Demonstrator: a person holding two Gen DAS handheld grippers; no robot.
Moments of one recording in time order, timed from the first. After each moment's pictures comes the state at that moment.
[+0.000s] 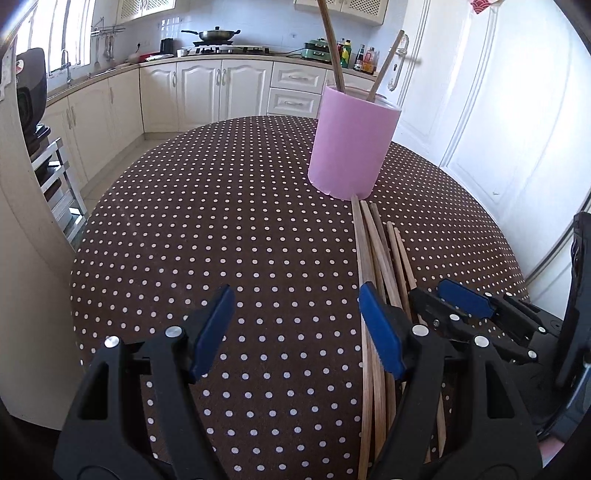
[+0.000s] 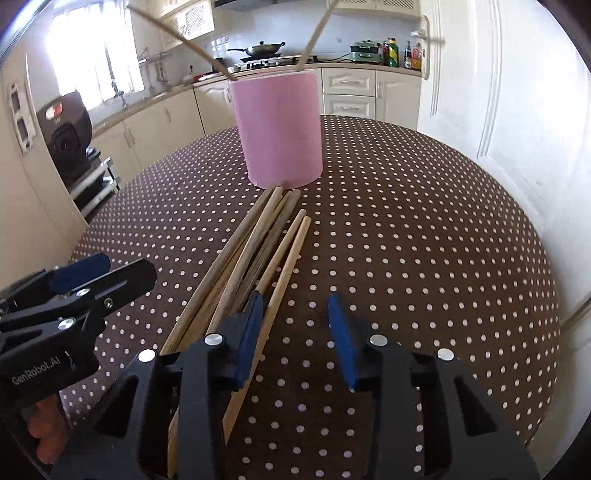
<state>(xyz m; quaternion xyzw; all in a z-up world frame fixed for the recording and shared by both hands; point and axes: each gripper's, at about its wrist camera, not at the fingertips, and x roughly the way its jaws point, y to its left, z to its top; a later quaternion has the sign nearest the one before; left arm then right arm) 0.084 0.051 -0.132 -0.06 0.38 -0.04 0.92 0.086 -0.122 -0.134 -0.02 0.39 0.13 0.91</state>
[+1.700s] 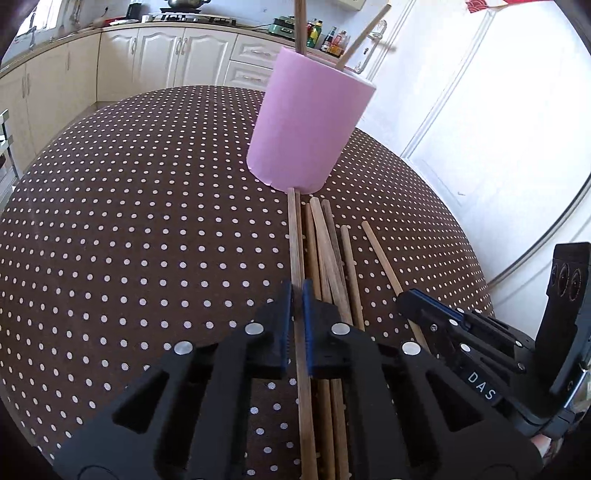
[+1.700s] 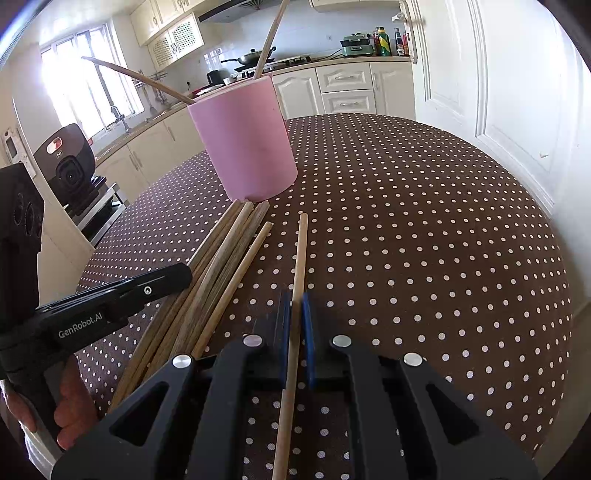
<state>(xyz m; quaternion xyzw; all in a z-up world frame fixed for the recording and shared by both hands) 0.122 0.049 -0.152 -0.13 0.41 -0.14 0.89 0.100 -0.170 -0.134 0.05 0.39 0.16 0.90</state>
